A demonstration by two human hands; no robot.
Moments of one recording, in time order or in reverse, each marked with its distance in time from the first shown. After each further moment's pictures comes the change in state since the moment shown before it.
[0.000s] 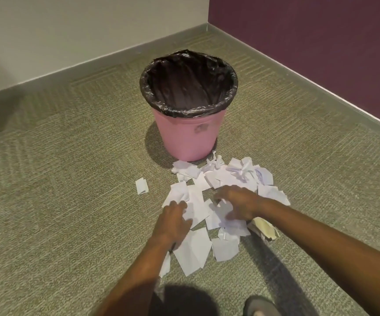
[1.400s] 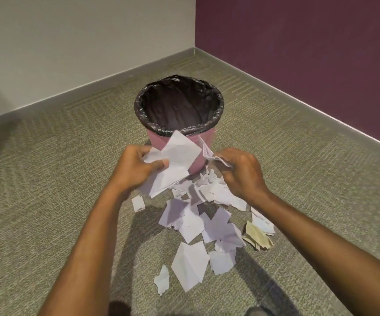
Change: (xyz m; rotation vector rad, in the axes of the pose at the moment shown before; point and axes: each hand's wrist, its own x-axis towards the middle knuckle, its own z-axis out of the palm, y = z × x) left_hand -0.006 0.053 -0.202 -0.667 0.269 0.171; right_hand -0.044 -0.058 -0.087 0.201 1.066 -0.064
